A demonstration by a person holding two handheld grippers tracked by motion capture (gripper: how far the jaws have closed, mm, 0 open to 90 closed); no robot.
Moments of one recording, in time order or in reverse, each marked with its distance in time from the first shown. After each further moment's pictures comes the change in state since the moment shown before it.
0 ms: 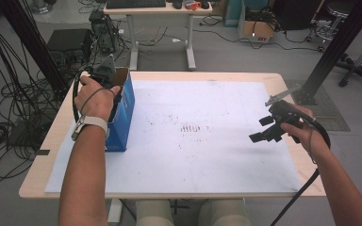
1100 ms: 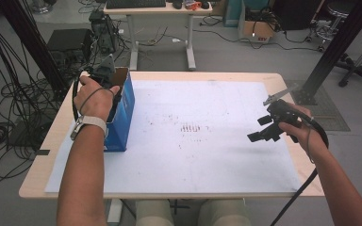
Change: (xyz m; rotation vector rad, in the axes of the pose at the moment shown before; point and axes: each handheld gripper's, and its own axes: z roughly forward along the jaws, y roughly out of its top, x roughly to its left) left arm 0.001 0.001 0.001 0.003 -0.006 0.006; right arm 0.004 0.004 0.003 -0.015 0.001 0.025
